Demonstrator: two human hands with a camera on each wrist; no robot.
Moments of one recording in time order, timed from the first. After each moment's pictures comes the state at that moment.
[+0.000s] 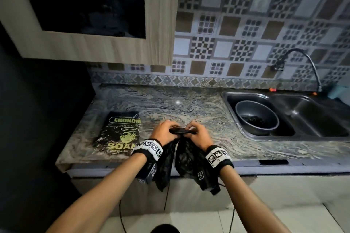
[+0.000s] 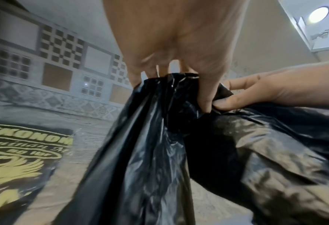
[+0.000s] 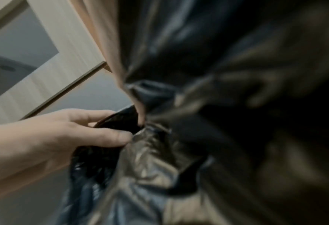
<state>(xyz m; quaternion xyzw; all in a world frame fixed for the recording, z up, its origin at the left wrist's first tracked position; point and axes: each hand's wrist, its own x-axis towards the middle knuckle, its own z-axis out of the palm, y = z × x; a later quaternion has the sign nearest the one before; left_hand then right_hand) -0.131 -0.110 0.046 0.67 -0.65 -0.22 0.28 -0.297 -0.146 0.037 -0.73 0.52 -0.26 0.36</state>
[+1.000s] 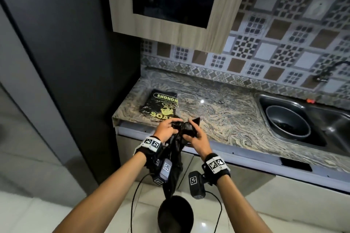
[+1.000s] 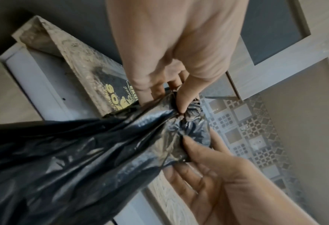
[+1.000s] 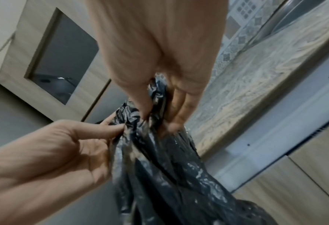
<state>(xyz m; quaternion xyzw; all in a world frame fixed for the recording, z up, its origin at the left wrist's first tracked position) -0.065 0.081 0.030 0.58 -0.38 -0.48 0.54 -0.221 0.042 0.025 -0.63 0.40 -0.31 0.59</state>
